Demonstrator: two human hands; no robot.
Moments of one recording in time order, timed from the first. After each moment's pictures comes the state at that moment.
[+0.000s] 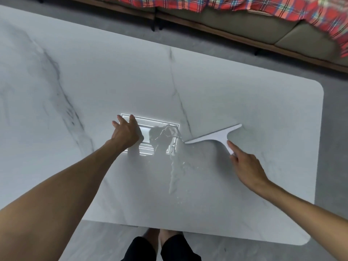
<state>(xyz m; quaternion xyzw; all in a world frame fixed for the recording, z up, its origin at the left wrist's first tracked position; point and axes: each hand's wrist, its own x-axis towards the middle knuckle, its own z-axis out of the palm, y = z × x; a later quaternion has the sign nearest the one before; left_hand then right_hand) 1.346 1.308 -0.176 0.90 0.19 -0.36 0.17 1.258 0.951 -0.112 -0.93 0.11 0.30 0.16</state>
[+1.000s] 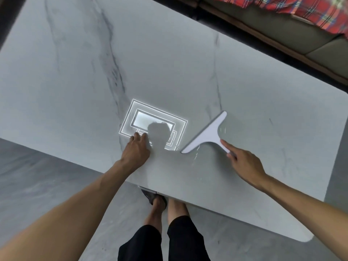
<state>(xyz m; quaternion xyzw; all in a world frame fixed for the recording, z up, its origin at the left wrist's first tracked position) 1.160 1.382 -0.177 0.90 0.11 -0.35 0.24 1.202 1.031 -0.127 -0.94 -0.06 0.32 0.10</state>
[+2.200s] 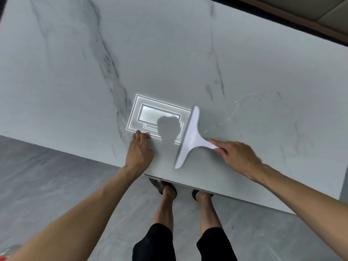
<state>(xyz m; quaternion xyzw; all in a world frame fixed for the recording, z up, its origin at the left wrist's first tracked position) 1.105 1.355 -0.191 0.91 0.15 -0.25 0.28 1.153 1.040 -0.158 -0.92 -0.16 0.33 0.11</state>
